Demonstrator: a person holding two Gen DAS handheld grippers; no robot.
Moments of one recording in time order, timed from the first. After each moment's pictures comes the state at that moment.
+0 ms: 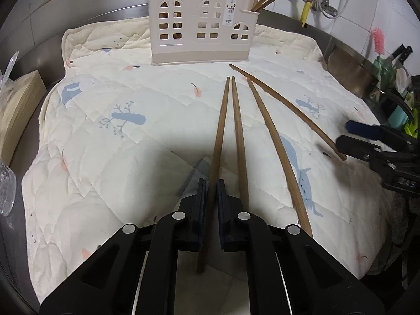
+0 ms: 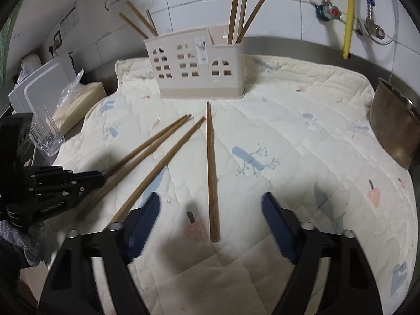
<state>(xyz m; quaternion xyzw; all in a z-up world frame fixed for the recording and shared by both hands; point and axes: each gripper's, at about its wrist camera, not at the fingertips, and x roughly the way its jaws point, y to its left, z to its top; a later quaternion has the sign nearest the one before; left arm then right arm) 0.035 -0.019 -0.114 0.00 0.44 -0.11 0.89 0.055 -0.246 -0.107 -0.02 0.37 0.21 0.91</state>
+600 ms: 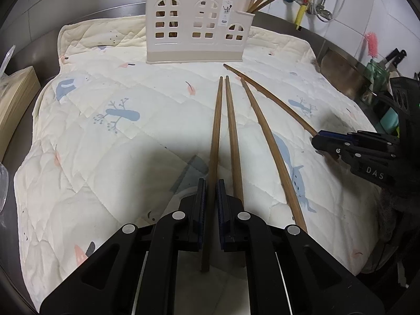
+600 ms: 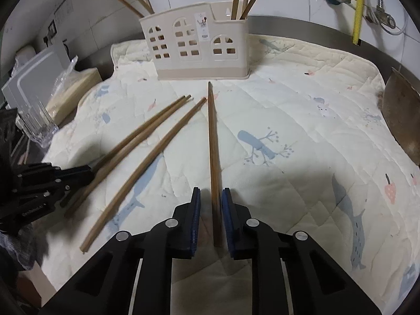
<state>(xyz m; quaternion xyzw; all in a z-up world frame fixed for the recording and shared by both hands) 0.032 -0.016 -0.116 -0.01 0.43 -0.13 0.89 0.069 -0.234 -0.126 -0.03 0.40 0.21 0.89</state>
